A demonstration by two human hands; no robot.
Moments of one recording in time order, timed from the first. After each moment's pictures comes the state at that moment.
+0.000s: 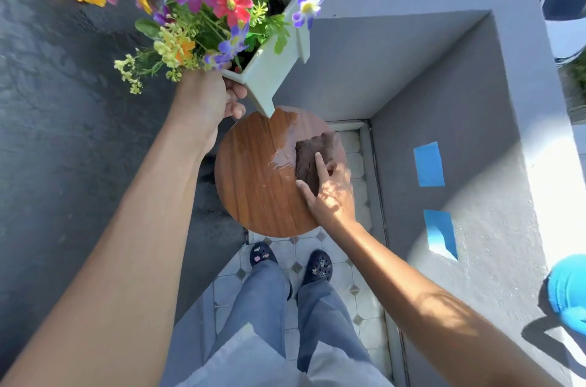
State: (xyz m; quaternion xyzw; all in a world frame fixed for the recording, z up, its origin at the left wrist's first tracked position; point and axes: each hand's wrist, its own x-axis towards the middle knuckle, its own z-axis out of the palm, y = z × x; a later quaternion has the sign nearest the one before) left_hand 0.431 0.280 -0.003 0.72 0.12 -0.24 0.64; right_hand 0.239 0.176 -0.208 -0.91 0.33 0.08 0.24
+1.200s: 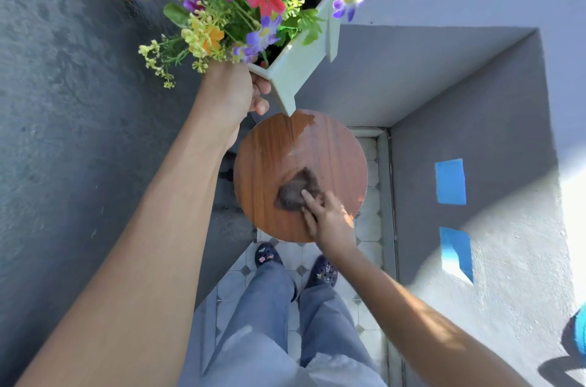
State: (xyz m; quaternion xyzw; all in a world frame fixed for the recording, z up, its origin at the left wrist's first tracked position) left_hand 0.444 0.287 0.002 0.73 0.13 -0.23 0.64; right_hand 0.219 0.215 -0.232 -0.95 0.16 0.02 0.27
